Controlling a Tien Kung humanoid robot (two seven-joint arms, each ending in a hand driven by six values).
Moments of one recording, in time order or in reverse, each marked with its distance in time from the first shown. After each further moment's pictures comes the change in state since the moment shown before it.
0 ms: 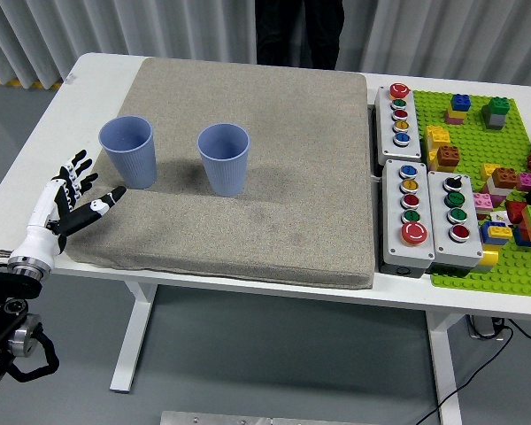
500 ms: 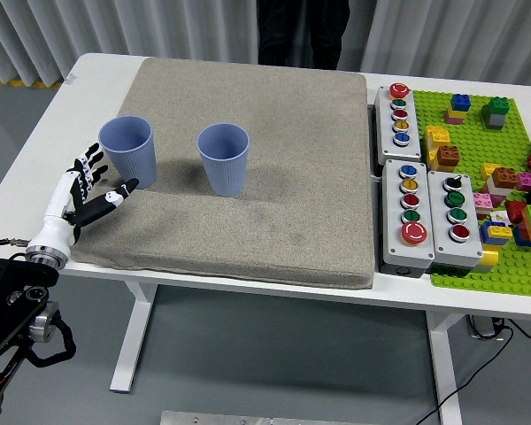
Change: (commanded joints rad) left arm -0.078 -0.053 0.013 0.087 0.042 0.006 0.000; right arm 0.006 0.002 -0.009 0.000 0.015 -0.002 0.000
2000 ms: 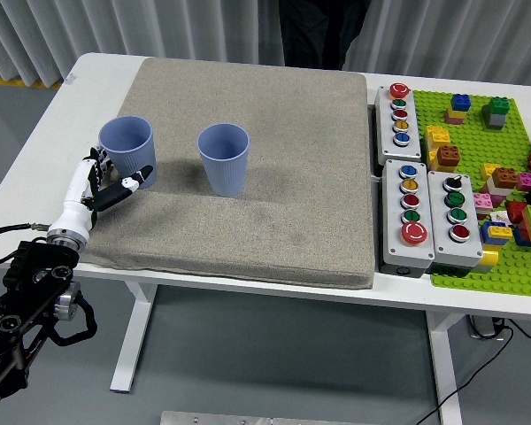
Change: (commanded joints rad) left arm -0.125 -0.066 0.034 0.145 0.010 0.016 -0.003; right arm 0.002 0.000 0.000 0.000 0.005 -0.001 0.002
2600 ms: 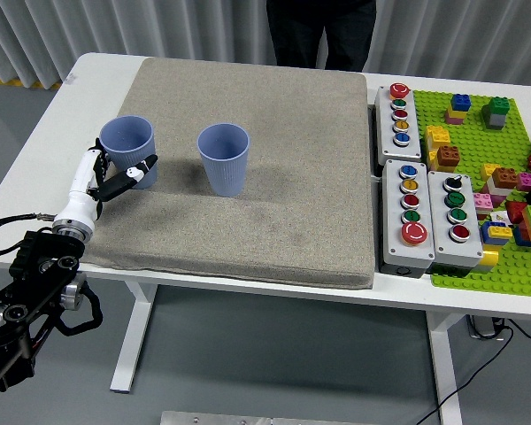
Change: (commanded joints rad) left arm -0.045 -0.014 0.013 0.024 -0.003 0.003 0.000; right arm 0.009 -0.002 0.000 0.000 0.001 0.000 0.001
